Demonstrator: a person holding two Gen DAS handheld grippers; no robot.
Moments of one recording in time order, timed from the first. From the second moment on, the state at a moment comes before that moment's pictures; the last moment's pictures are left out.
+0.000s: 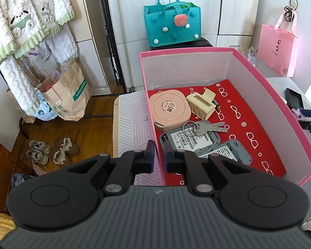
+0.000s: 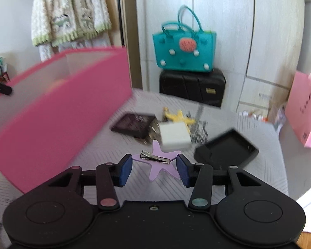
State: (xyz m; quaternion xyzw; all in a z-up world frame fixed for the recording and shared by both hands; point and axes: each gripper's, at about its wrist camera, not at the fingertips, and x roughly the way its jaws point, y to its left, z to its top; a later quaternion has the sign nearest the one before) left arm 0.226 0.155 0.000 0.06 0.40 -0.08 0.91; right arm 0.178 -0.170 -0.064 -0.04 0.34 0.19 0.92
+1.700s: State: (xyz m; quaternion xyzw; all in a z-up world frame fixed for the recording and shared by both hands) left arm 0.185 0.145 0.007 0.14 0.39 -0.10 0.91; right arm 0.198 -0.056 0.015 0.07 0.39 0.38 0.83
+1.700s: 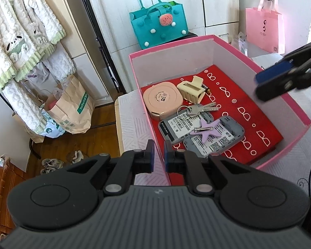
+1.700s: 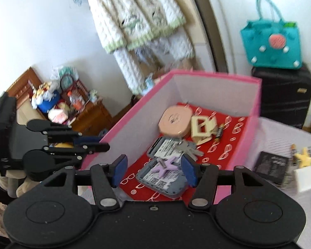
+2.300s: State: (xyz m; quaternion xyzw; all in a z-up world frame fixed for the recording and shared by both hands) left arm 0.179 0.147 0.009 0.13 0.39 -0.10 0.91; right arm 0.154 -0.160 -0.005 0.02 0.33 0.22 0.92
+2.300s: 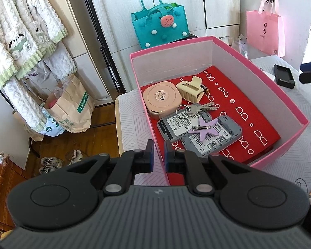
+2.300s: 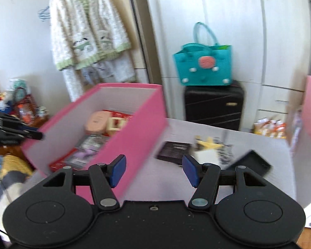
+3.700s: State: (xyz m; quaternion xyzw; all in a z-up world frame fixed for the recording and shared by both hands) left arm 0.182 0.150 0.010 0.11 0.40 -0.10 0.91; right arm 0.210 -0.175 -0.083 0.00 0.42 0.20 0.89
